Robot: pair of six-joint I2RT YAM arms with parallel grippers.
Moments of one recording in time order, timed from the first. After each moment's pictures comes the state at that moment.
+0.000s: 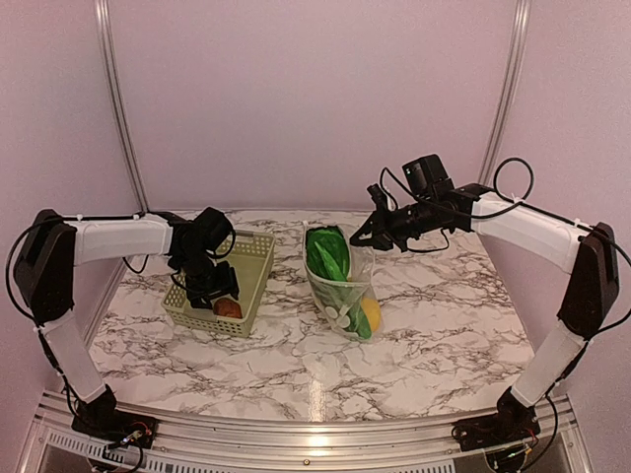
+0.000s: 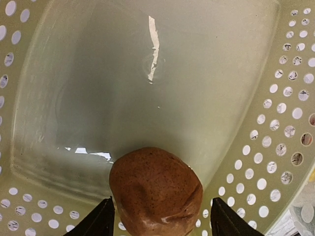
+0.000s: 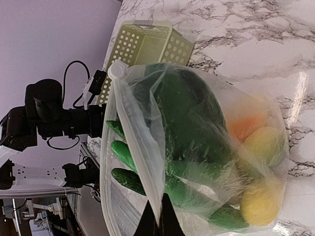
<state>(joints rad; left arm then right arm) -0.56 1.76 1.23 -0.77 0.04 -0.85 0.53 1.64 1.41 -0.51 -0.60 0.63</state>
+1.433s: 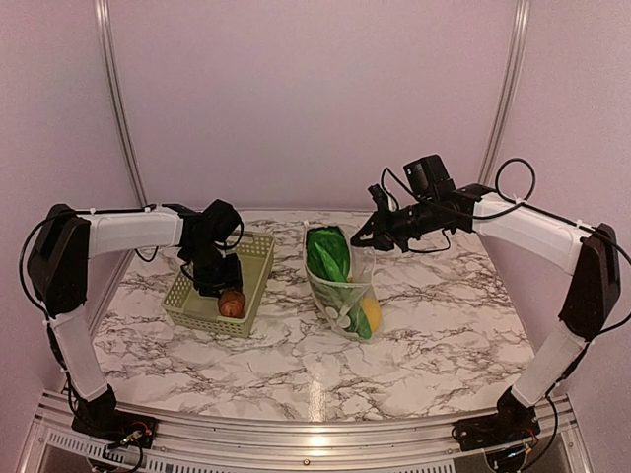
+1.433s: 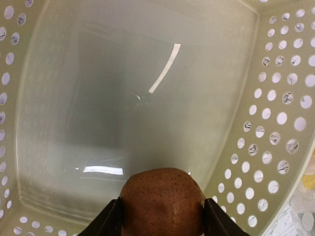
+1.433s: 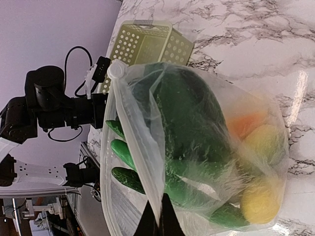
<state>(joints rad) -0.56 1.85 1.35 -0.79 0.01 -0.74 0.53 1.63 1.40 -0.51 -0.60 0.63</state>
